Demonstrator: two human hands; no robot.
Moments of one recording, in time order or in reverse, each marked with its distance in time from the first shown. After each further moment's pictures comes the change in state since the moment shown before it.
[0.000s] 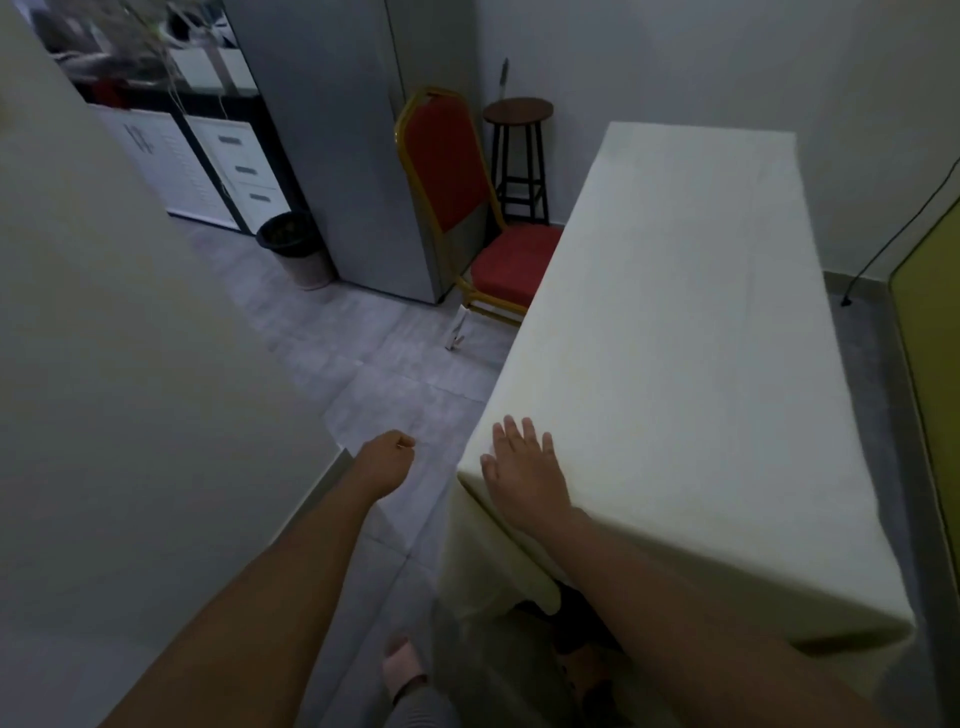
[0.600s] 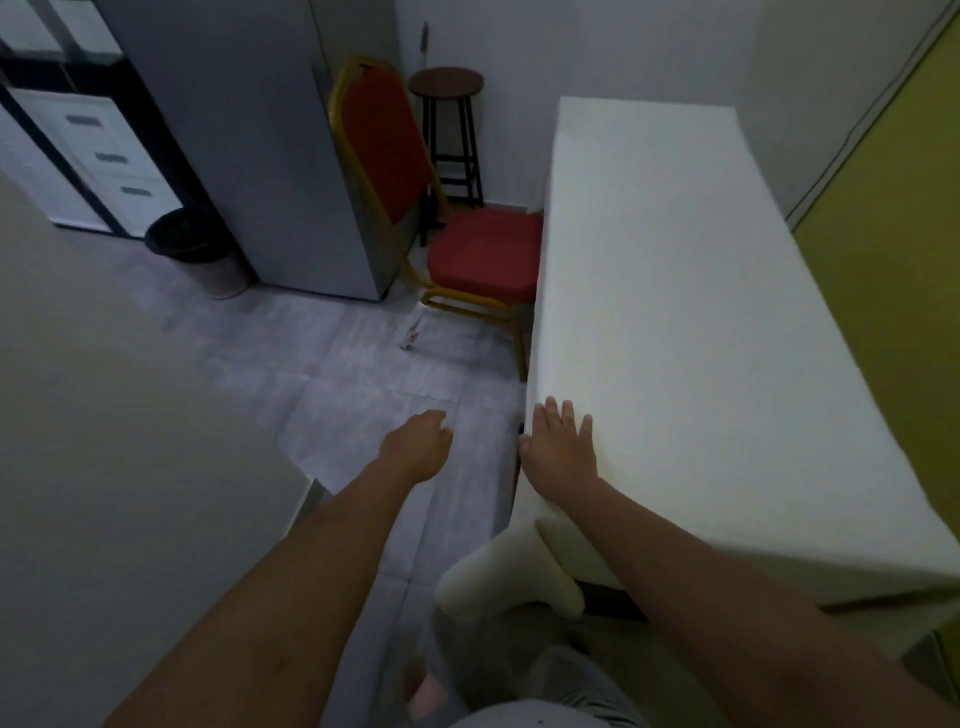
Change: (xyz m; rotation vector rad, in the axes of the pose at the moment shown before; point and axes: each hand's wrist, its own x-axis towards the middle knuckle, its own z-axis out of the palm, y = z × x) left_hand 0.123 -0.003 -0.049 0.307 -0.204 0.337; right_hand 0.105 -0.041 0.013 -0.113 -0.043 0.418
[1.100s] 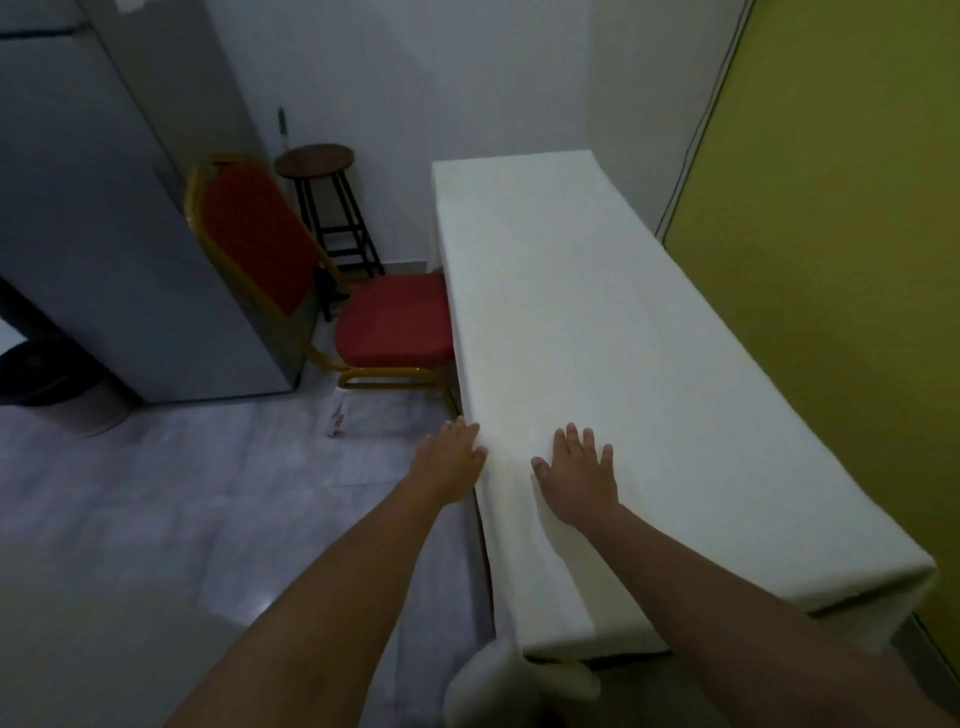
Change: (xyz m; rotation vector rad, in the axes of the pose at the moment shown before) left_hand 0.103 0.125 -0.030 0.240 -0.063 0.413; right_hand 0.059 0.073 -0.042 0.144 0.065 0.335
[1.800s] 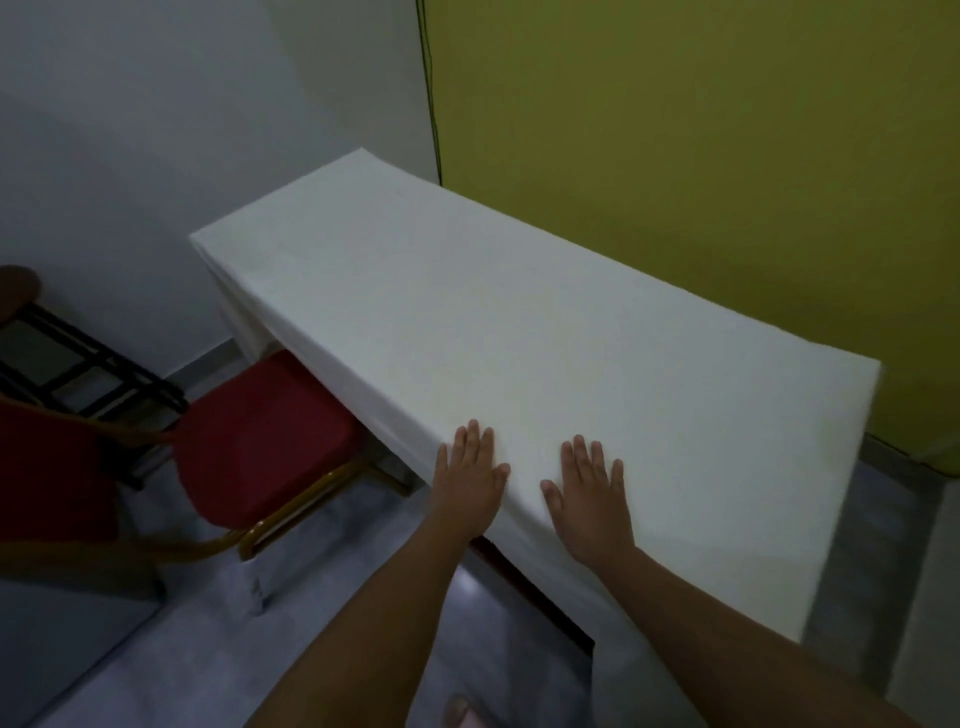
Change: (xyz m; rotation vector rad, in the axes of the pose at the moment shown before) left_hand 0.178 -0.071 -0.029 0.344 -0.162 0.654; right_hand 0.078 -0.112 0.039 0.151 0.261 0.620
